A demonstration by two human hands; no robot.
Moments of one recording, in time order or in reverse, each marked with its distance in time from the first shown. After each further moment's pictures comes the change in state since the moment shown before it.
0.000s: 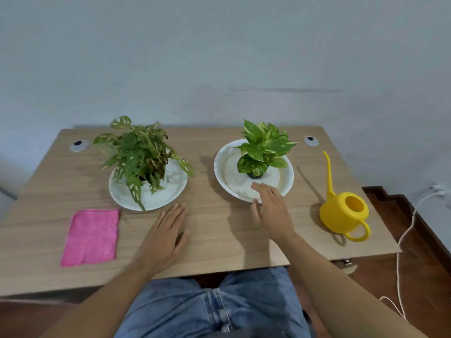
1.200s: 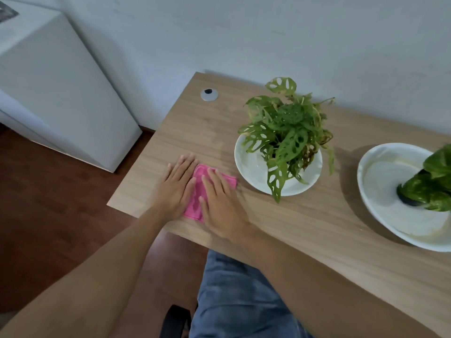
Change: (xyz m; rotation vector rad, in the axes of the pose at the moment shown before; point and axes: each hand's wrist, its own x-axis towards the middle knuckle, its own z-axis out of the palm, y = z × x) left_hand -0.118 -0.216 -0.104 -0.042 0.056 -0.512; right_hand 0.026 -0.350 0.242 0.016 -0.584 -0.466
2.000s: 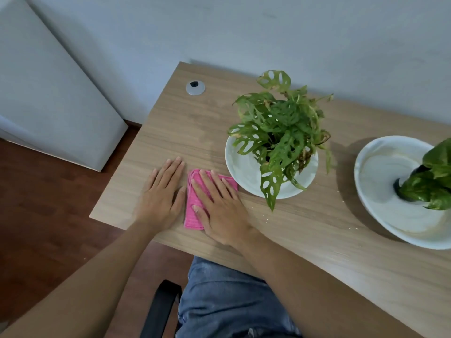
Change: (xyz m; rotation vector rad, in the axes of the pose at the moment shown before) left_hand 0.002 -0.003 0.007 0.078 0.012 -0.031; right_hand 0.002 0.031 0.008 -0.121 -0.090 -0.037
